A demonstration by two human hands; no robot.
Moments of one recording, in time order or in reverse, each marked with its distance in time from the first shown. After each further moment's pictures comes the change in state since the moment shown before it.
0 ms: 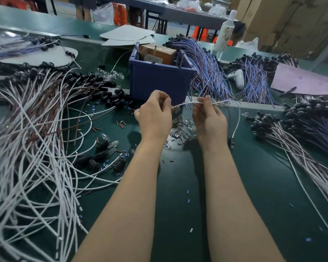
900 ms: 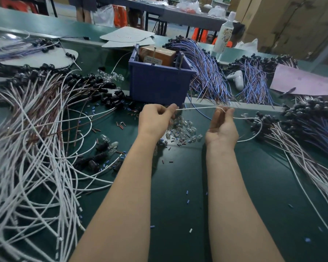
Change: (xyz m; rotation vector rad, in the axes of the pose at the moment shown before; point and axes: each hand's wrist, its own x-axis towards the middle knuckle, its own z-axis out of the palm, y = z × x) left_hand 0.007 -0.011 -0.004 -0.145 -0.255 -0.209; right_hand 0.007 -0.016 -0.016 0.497 0.397 -0.066
